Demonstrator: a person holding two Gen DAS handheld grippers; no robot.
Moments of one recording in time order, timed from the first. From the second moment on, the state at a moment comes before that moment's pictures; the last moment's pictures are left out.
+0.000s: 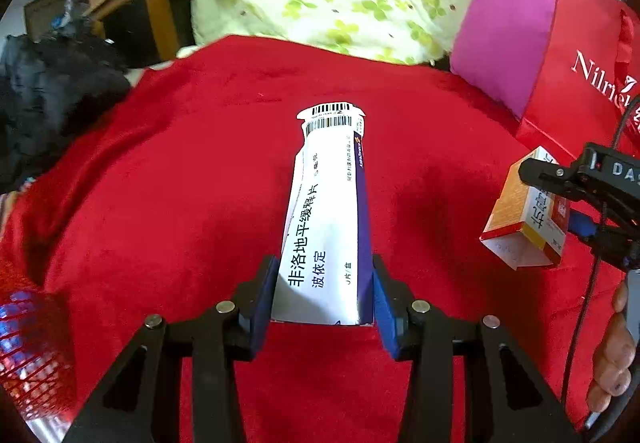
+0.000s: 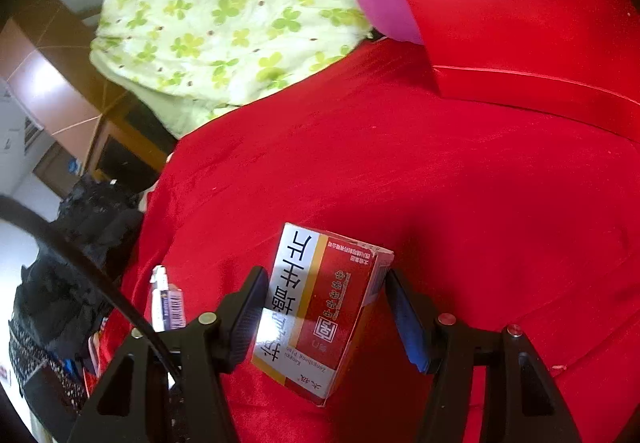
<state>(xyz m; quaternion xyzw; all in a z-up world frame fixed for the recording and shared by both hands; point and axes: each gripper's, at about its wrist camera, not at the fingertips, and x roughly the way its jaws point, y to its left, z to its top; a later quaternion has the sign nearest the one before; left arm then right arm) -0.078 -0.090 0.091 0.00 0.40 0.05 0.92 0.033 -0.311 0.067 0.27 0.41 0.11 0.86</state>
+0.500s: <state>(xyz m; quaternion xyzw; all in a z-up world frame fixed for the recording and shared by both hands) -0.145 -0.084 0.154 0.03 0.31 0.08 0.95 -0.015 -0.275 0.104 0.23 0.34 0.20 0.89</state>
